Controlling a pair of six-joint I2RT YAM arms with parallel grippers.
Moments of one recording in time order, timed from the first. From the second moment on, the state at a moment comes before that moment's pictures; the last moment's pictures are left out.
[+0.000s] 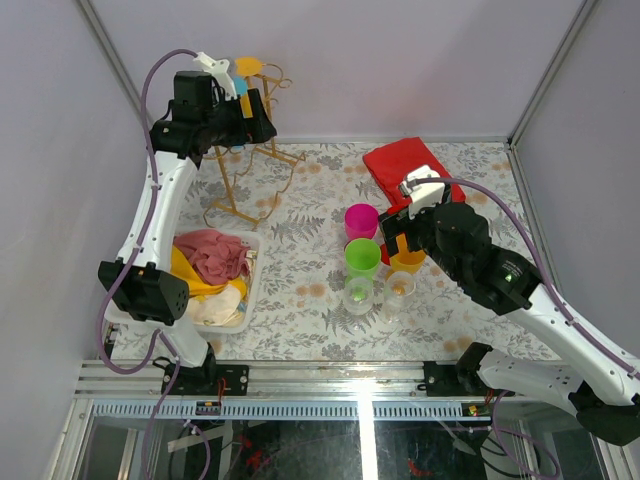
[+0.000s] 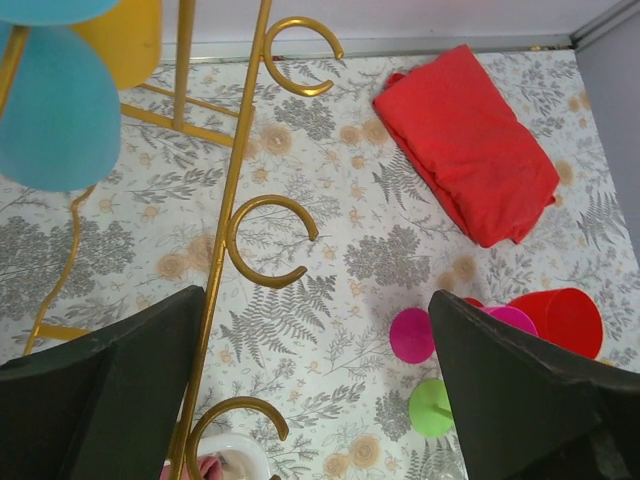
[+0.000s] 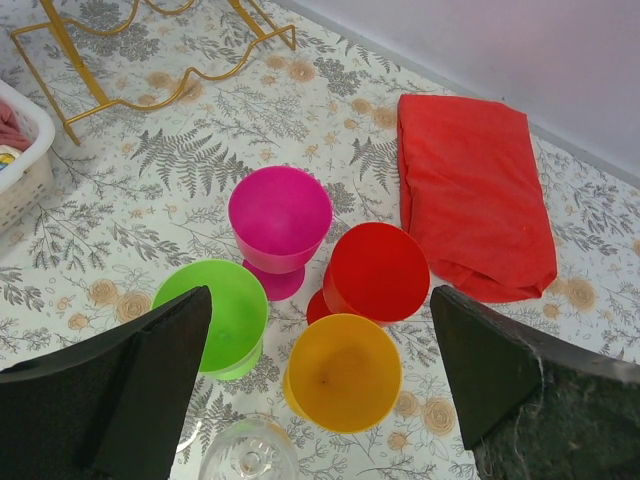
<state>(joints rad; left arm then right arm) -0.12 1.72 1.98 -0.77 0.29 -0.26 0.83 0.94 1.14 -0.53 0.37 -0.03</state>
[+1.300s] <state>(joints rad) -0.16 1.71 1.98 -0.77 0.57 -0.35 0.83 0.94 1.14 -0.53 0.37 -0.03</state>
